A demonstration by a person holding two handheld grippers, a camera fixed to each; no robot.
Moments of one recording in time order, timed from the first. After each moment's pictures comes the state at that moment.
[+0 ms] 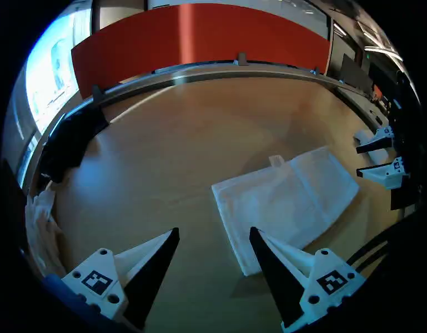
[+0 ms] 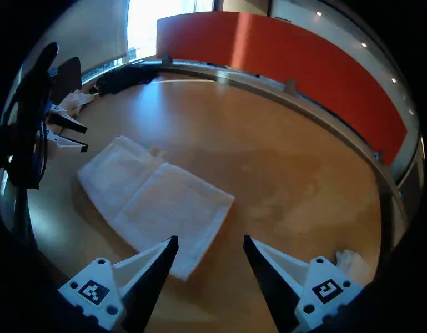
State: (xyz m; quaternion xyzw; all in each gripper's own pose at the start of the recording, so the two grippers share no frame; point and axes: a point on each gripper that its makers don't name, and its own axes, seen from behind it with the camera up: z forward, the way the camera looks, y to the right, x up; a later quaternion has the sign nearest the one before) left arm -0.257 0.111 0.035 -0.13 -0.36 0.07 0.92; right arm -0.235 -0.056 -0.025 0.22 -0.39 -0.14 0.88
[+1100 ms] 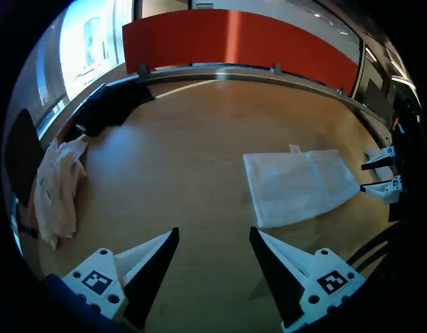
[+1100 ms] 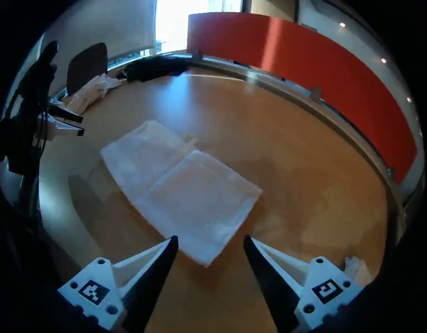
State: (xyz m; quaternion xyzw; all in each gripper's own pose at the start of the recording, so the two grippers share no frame) left arm -0.255 0.055 -0.049 -0.04 -0.36 0.00 0.93; right arm -0.249 -0.072 -0.051 0.30 -0.39 -0.18 0.85
